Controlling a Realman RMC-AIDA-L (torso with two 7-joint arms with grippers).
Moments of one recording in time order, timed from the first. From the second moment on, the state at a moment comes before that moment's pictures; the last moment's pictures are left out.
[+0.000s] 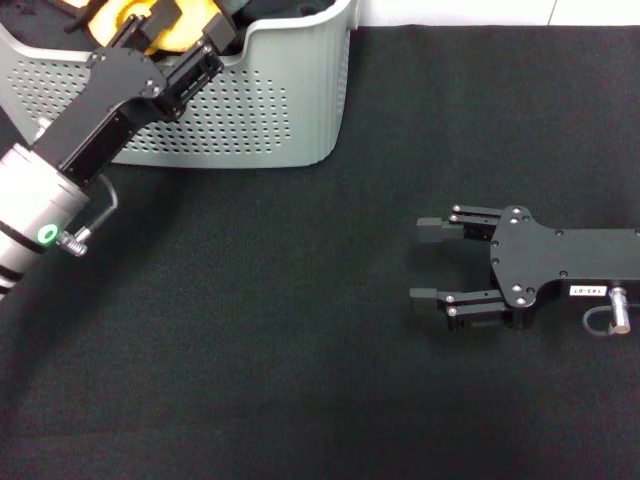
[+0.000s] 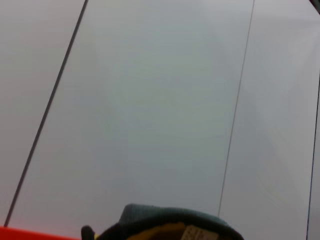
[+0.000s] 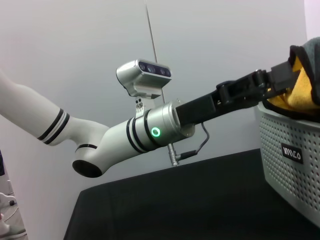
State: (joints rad) left arm -0.41 -2.09 1.13 0.30 0.78 1.48 -0.86; right arm 0.54 2.02 -1.18 -0.55 1.59 1.61 -1.97
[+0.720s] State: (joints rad) left arm -0.43 -2.09 1.13 0.30 0.65 1.48 -1.11; right arm 0.53 2.02 -1.17 -0.54 1.60 1.60 -1.97
